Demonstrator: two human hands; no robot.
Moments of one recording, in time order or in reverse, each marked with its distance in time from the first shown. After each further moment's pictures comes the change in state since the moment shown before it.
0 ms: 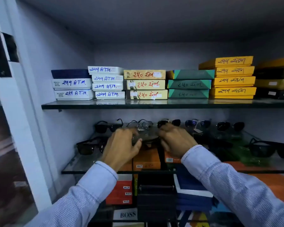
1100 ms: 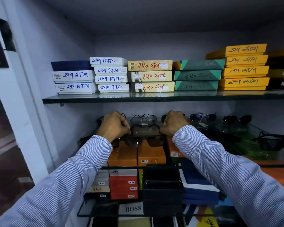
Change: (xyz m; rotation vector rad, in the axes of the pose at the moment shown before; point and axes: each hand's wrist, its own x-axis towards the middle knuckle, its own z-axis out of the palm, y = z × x) left_hand 0.049 -0.051 -0.006 -0.229 -0.117 -0.299; right_hand 0.059 0.004 0.010 0.398 -0.131 0.635
